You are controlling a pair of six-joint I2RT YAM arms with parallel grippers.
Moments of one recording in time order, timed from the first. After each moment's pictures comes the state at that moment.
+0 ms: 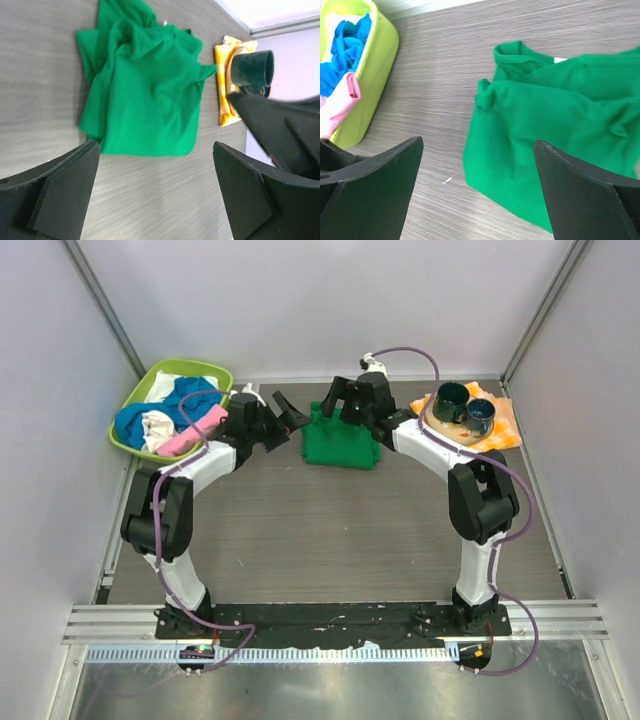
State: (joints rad) left arm -0.30 1.82 1.24 0.12 0.28 -0.87; right arm 0.47 1.93 1.50 -0.02 0.06 0.56
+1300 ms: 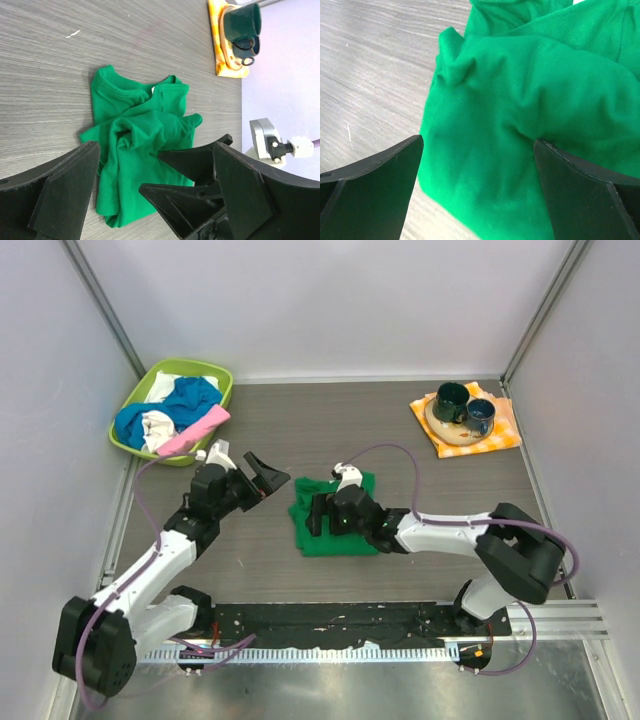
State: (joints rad) left arm -0.35 1.04 0.53 0.08 0.19 -0.92; right arm 0.91 1.58 0.71 0.24 0.16 0.65
